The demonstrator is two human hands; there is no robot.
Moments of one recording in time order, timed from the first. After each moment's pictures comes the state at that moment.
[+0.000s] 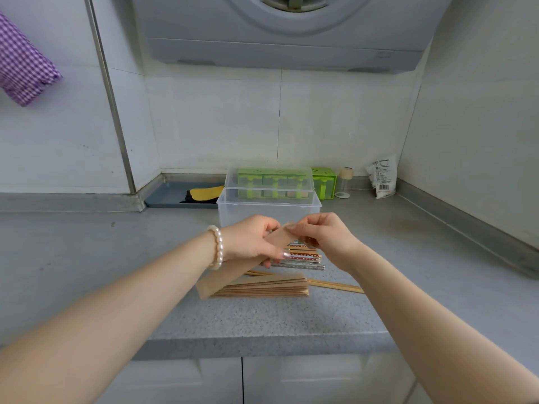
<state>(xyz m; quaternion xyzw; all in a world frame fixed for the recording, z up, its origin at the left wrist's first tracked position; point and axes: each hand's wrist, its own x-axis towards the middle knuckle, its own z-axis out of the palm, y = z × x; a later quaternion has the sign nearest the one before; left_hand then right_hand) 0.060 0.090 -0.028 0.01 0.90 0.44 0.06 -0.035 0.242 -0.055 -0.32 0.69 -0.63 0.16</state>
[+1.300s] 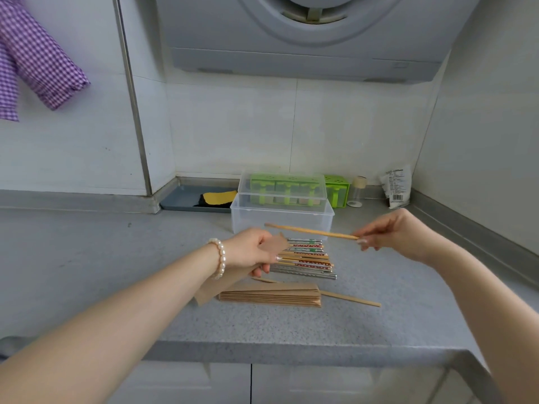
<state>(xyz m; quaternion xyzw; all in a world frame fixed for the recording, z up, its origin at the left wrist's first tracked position) 0.060 0.060 -0.050 -0.05 0.90 0.43 0.04 -0.057 0.322 -0.016 -0.38 0.81 -0.43 0.07</state>
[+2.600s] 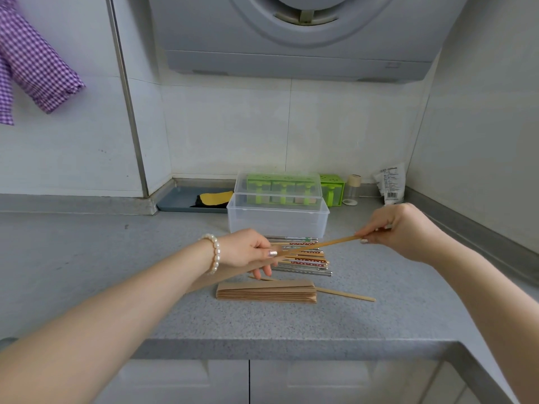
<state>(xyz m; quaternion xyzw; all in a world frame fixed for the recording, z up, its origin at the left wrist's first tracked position) 0.067 0.060 -0.041 0.01 0.95 0.31 0.08 -0.046 0.333 -0.009 -0.44 0.85 -0.27 -0.13</state>
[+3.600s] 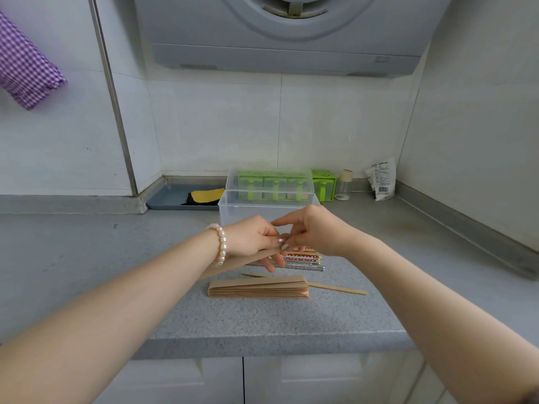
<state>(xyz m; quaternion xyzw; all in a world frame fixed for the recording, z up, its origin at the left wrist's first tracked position) 0.059 0.086 -0.028 0.00 0.91 0.41 0.09 -0.010 0.239 -0.015 -0.48 0.85 -0.24 0.04</state>
